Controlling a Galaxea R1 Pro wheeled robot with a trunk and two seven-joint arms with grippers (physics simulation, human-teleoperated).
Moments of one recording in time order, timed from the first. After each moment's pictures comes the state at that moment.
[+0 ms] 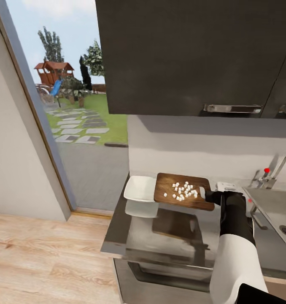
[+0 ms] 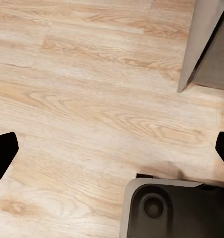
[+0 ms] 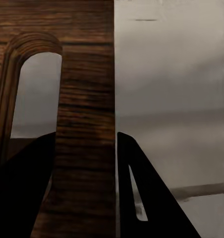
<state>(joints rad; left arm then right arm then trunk) 0.26 0.12 -0.35 -0.50 0.37 -0.69 0.23 -0.81 0.17 -0.65 -1.18 0.76 0.74 0.40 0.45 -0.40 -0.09</state>
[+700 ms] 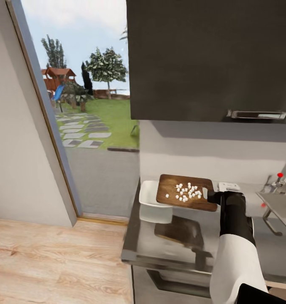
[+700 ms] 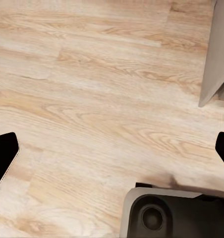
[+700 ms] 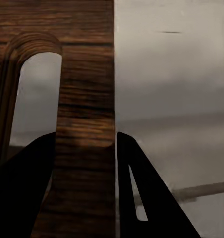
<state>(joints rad) 0.26 0.12 -0.35 -0.50 0.37 -0.69 0.23 -0.81 0.17 -0.65 -1.18 0.78 0.75 0.35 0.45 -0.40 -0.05</state>
